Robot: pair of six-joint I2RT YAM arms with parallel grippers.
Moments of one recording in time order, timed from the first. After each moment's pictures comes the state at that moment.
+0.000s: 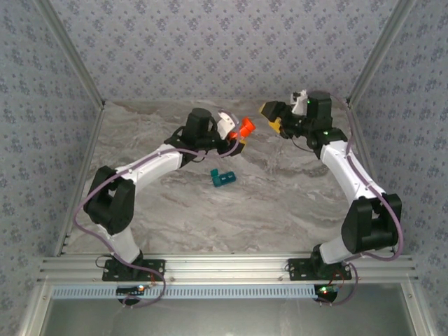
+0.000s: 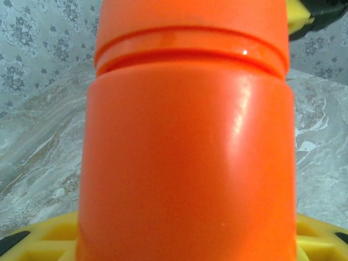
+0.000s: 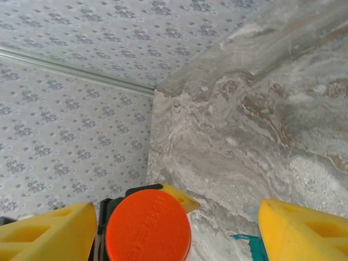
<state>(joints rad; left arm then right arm) -0.63 1.74 1.31 -0.01 0.45 0.17 0.18 1.49 1.26 -0.22 -0.64 0.87</state>
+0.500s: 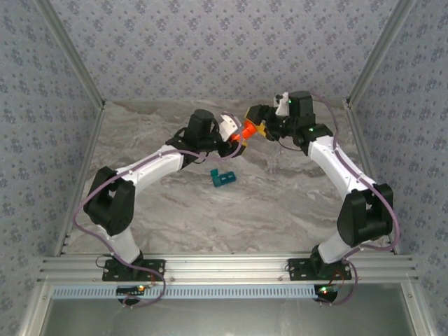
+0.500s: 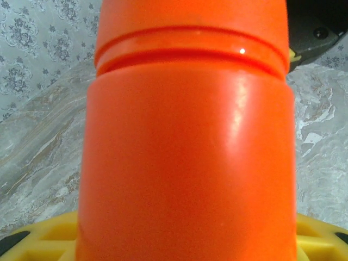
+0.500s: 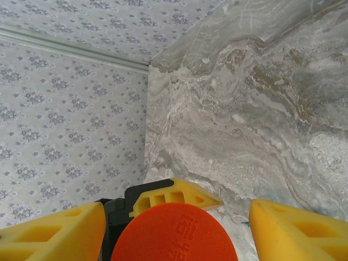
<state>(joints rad) -0.64 1.74 1.31 -0.03 0.43 0.20 0.28 1.56 1.33 -0.27 -0.61 0.88</state>
